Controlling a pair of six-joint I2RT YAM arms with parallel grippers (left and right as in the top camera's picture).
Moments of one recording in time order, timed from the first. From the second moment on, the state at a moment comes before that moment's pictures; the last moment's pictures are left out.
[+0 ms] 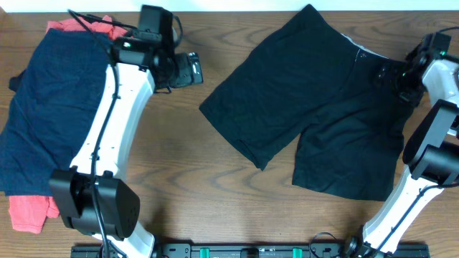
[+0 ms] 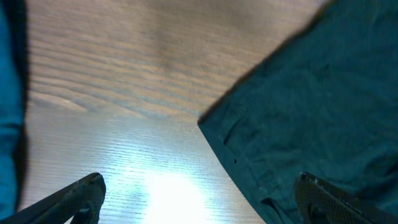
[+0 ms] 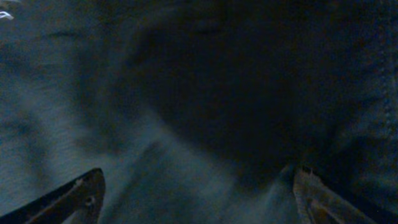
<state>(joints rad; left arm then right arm) -0.19 1.79 1.68 -1.07 0.07 -0.35 -0.38 2.25 1.79 -0.86 -0.15 0.22</state>
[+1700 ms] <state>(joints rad) -0.34 2.01 1.29 -0.44 0.20 -0.30 -0.09 1.88 2.01 -1.28 -0.09 0.12</state>
